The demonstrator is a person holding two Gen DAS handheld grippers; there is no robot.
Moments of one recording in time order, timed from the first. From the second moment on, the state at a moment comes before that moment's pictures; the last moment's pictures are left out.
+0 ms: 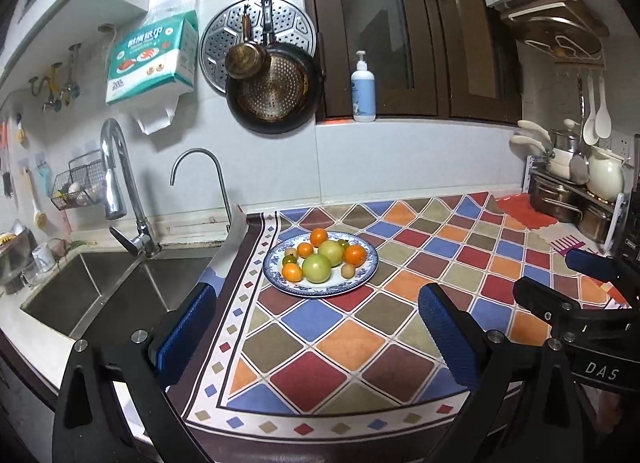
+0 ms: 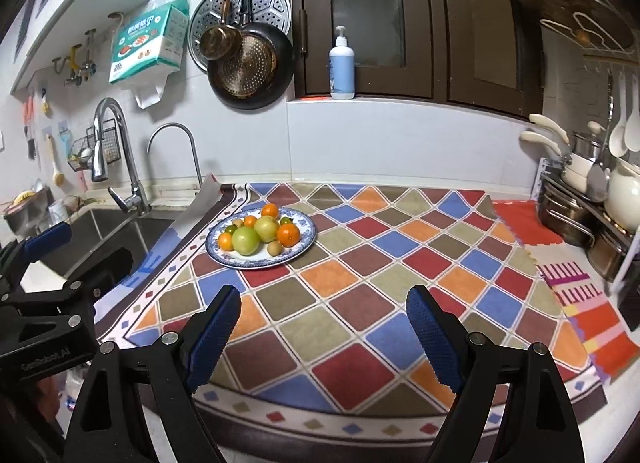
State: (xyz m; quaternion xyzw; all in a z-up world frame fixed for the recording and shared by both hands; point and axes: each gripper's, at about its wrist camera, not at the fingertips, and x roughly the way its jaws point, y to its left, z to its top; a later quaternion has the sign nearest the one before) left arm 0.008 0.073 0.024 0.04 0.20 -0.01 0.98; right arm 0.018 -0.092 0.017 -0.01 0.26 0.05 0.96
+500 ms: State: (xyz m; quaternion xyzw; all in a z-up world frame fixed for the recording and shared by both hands) left arm -0.027 0.060 0.029 0.04 0.20 0.00 0.98; right arm -0.023 -0.105 0.022 -0.01 0.24 0.04 0.97
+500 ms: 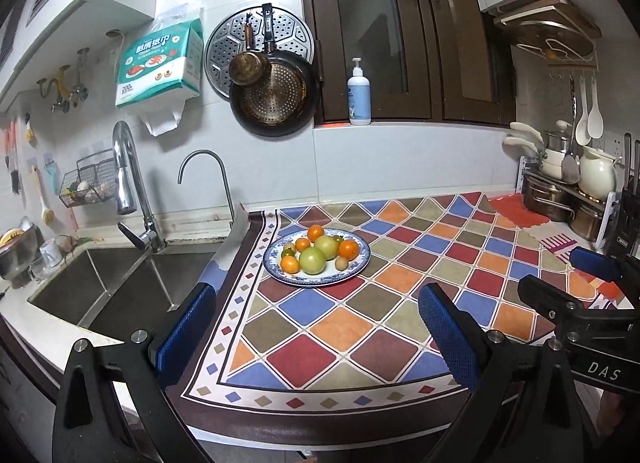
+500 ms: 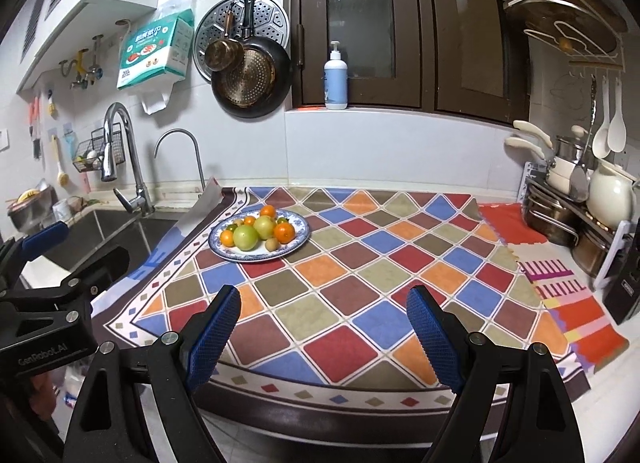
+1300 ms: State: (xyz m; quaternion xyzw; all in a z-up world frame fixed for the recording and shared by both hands) left arm -0.045 0.051 0.030 0.05 0.20 0.00 0.98; right arm -0.040 -0.113 0.025 -0.01 0.23 0.04 0.97
